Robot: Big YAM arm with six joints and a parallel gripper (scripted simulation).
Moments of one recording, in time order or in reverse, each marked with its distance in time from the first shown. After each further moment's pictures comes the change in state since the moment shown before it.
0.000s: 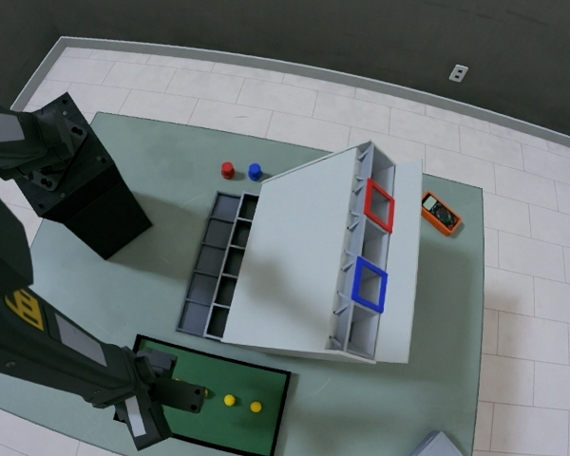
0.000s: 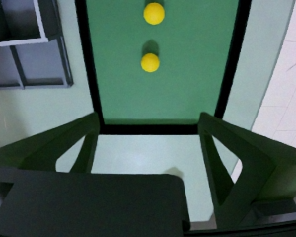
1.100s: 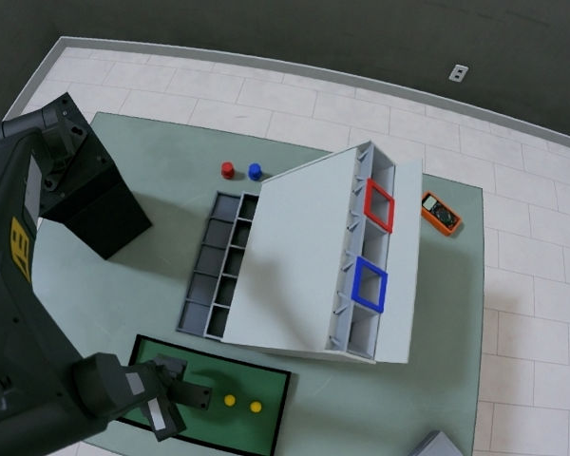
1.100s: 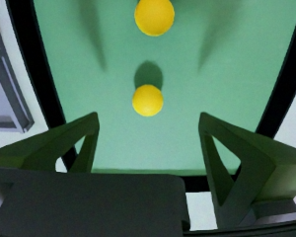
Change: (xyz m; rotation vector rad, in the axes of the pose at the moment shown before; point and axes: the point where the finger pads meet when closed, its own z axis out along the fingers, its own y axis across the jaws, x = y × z) arm 0.006 -0.003 0.116 -0.012 0.015 0.001
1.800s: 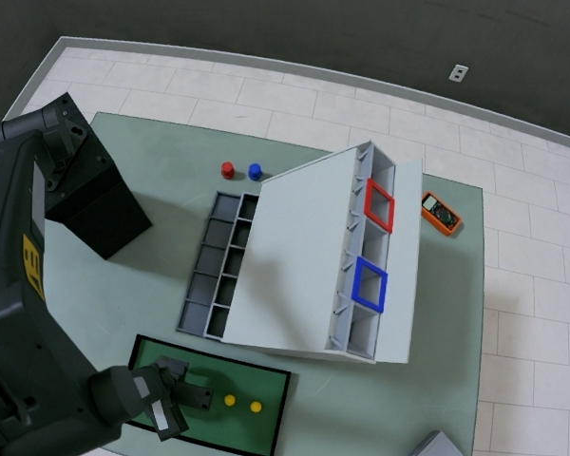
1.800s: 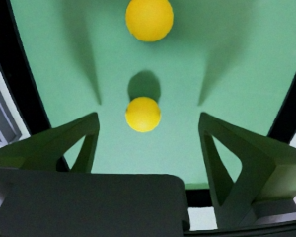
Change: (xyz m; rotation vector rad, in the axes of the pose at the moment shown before) arm 0.001 -0.003 0.021 -0.001 0.005 0.004
